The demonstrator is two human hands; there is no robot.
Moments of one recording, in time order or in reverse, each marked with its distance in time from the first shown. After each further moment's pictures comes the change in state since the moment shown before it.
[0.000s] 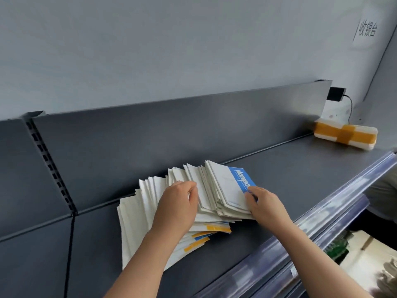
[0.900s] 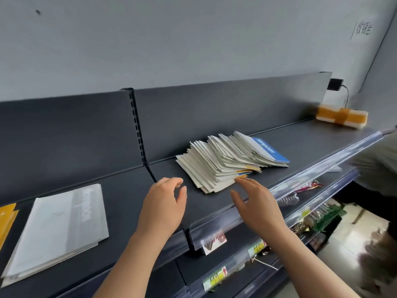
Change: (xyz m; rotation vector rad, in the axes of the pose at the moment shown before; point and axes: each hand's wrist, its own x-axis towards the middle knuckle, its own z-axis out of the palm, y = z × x) left_hand -0.185 -0.081 -0.156 -0.032 0.098 -0.056; right_hand -0.239 -0.148 0.035 -0.001 0.112 -0.208
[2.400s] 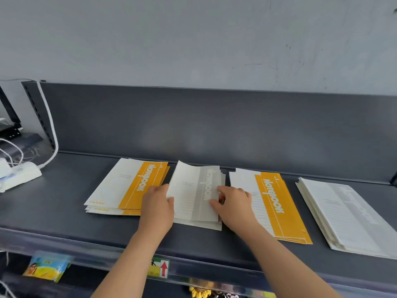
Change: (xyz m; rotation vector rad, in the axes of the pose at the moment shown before) left_hand -0.187 -0.366 -0.411 0.400 0.293 -0.689; right_hand -0.137 -0.515 0.294 0.091 -0.534 -0.468
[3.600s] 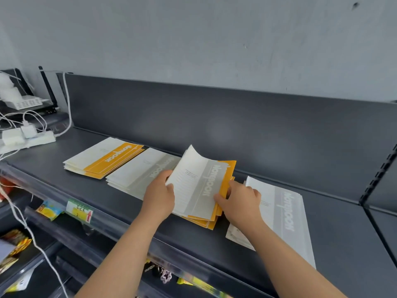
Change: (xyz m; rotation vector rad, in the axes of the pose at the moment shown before) left_hand -0.080 0.186 0.076 -0.222 0.104 -0.222; right_hand -0.013 0.178 -0.107 0.047 -0.066 -0.146
